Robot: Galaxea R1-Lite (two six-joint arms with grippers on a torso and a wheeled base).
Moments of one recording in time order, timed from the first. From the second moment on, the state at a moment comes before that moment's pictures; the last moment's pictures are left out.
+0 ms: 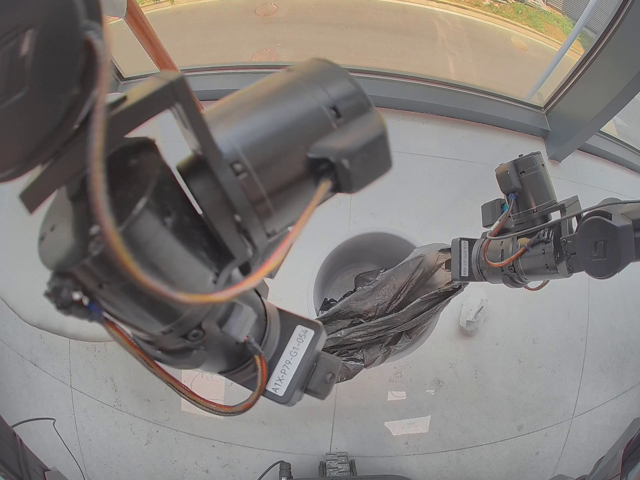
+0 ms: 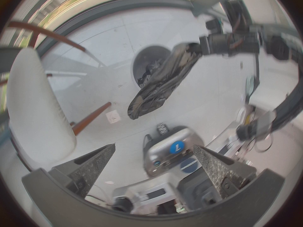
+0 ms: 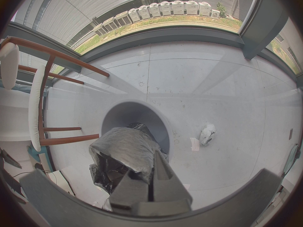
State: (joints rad) left arm -1.00 1.80 -1.89 1.26 0.21 -0.55; right arm 0.50 1.79 -1.15 0.09 -0.12 0.37
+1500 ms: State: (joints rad) left arm -0.53 1.92 -0.71 -1.38 -0.47 -0.33; right arm 0.50 1.64 -1.10 0.02 -0.09 0.45
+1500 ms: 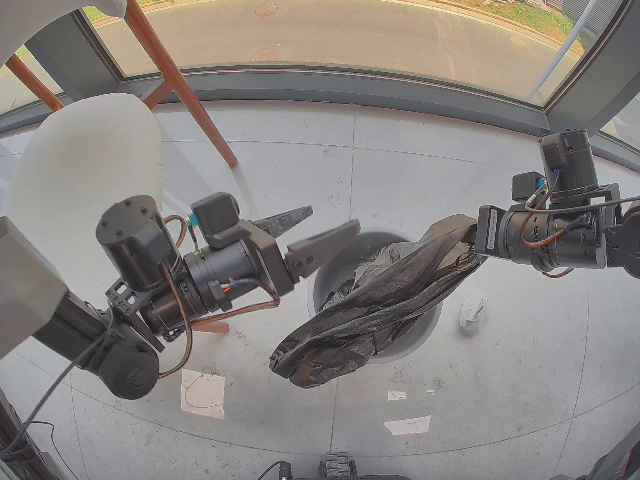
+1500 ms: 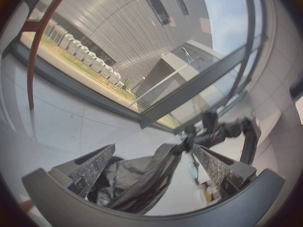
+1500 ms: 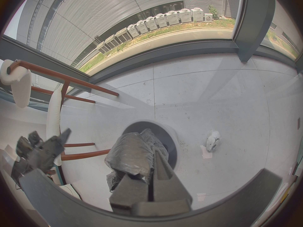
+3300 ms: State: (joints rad) left arm -0.62 2.24 -0.95 -1.07 -0.35 0.11; right arm 0.51 1.60 -1.12 0.01 -0.08 0.45
